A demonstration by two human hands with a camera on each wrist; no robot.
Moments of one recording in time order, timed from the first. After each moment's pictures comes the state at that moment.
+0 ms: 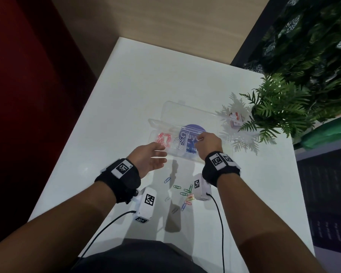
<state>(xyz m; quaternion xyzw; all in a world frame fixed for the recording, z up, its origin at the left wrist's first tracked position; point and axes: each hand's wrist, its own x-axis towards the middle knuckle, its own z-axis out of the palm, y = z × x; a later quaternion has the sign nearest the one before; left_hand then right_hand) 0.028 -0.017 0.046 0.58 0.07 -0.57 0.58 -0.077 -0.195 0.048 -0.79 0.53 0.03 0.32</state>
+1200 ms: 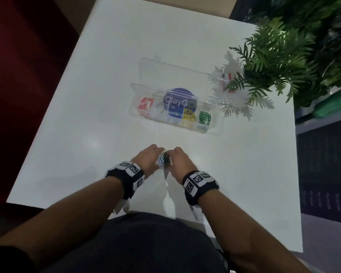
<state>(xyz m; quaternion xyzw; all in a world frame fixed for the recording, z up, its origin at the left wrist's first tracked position) -0.086 -0.012 -0.039 0.82 -0.44 -0.35 0.10 -0.196 -0.114 -0.037 -0.88 0.28 0.16 0.35</state>
